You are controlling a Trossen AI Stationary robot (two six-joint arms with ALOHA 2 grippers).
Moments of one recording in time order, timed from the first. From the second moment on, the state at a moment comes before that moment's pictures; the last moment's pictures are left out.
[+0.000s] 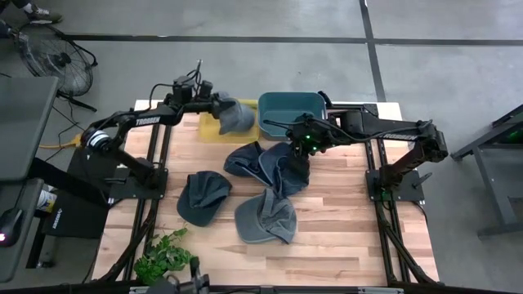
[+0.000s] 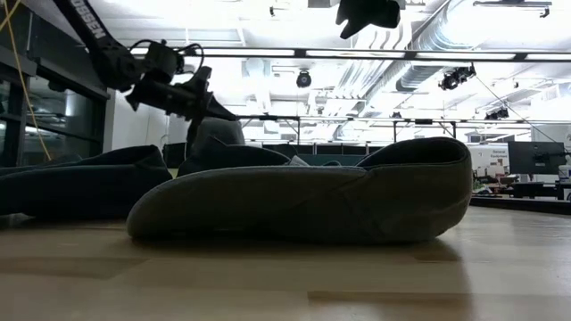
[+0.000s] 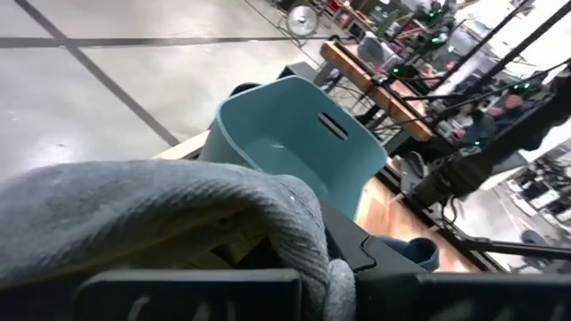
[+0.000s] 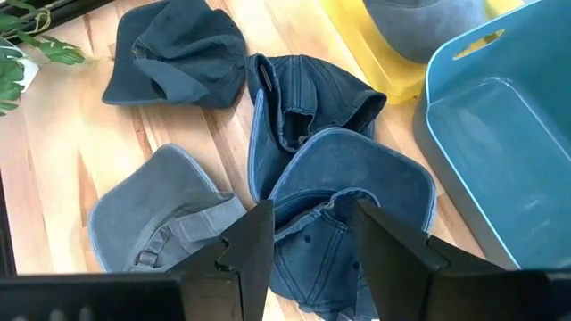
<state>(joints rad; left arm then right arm) 0.95 1.47 0.72 0.52 0.68 -0.42 -0.04 1.53 1.64 -1.03 0.10 0.40</state>
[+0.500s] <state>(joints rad) 0.95 1.54 0.74 0.41 0.66 -0.39 -0.04 1.53 1.64 -1.03 0.14 0.40</state>
